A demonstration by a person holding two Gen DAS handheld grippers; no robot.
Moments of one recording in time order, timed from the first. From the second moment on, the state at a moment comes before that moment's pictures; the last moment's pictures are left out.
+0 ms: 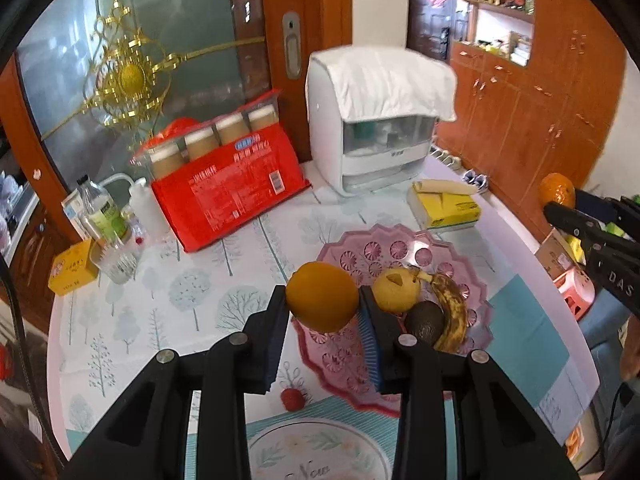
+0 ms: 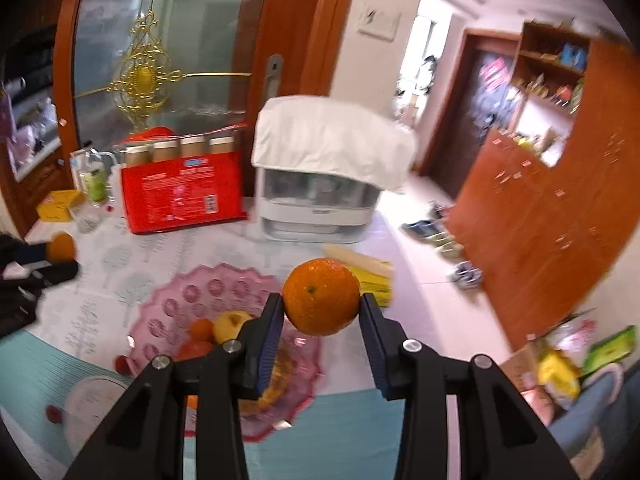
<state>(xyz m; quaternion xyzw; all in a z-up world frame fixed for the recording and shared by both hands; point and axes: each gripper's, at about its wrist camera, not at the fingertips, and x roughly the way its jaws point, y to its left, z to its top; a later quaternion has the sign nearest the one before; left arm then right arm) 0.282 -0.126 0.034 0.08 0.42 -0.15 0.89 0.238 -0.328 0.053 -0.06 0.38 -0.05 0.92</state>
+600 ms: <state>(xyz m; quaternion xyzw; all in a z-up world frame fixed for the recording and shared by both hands) 0.336 -0.176 -0.078 0.07 0.52 -0.10 0.85 0.309 -0.331 -0.063 0.02 0.50 0.08 0.86</state>
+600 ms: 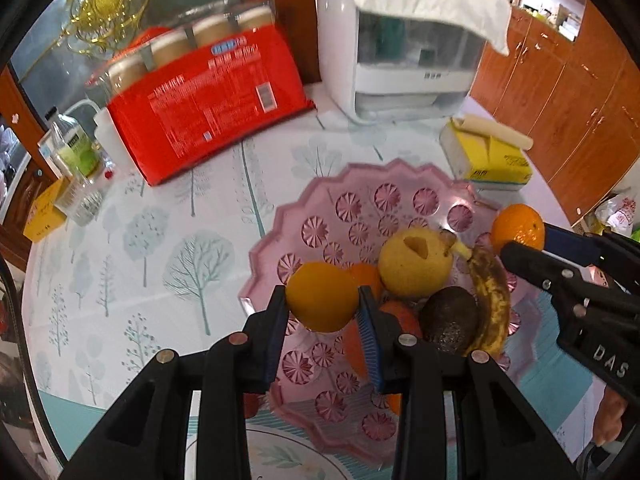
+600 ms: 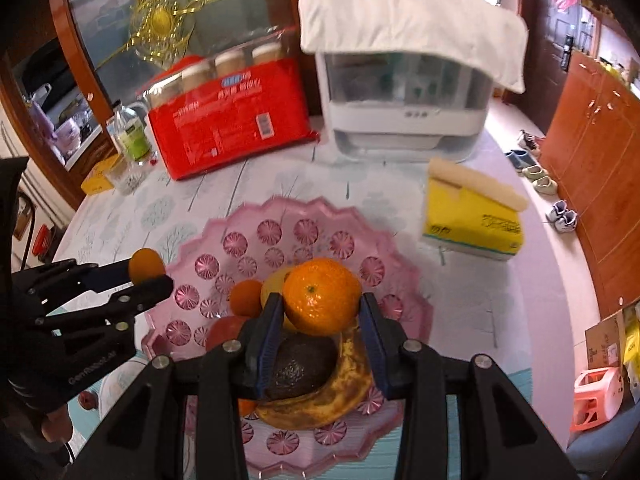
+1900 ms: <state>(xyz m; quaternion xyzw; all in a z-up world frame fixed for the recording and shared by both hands) 0.311 -0.163 -0.057 0.06 0.50 -0.09 0.86 0.294 -0.311 -0.061 0.02 0.51 0.10 0.85</state>
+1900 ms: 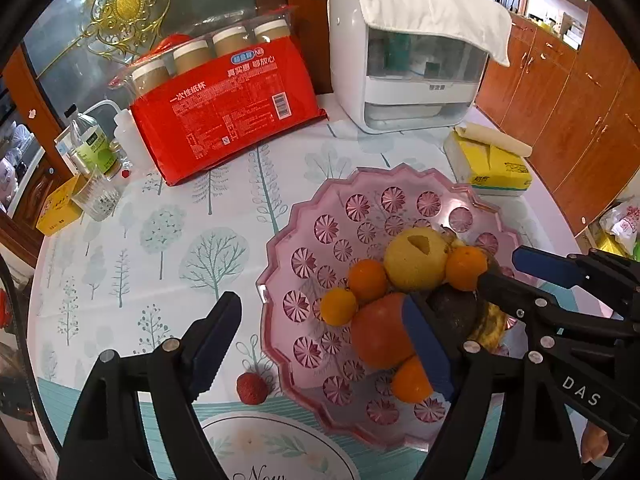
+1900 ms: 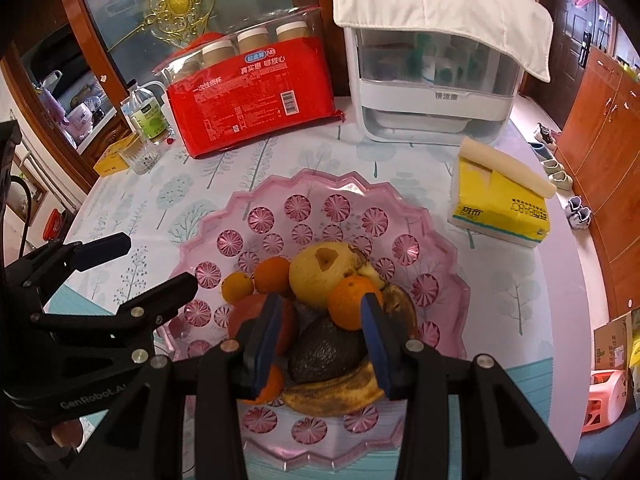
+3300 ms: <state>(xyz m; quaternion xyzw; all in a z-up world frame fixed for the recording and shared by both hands) 0.153 0.030 -0.031 0.04 0.47 -0.12 0.87 0.135 -0.185 -0.038 0.03 0.48 0.09 0.87</state>
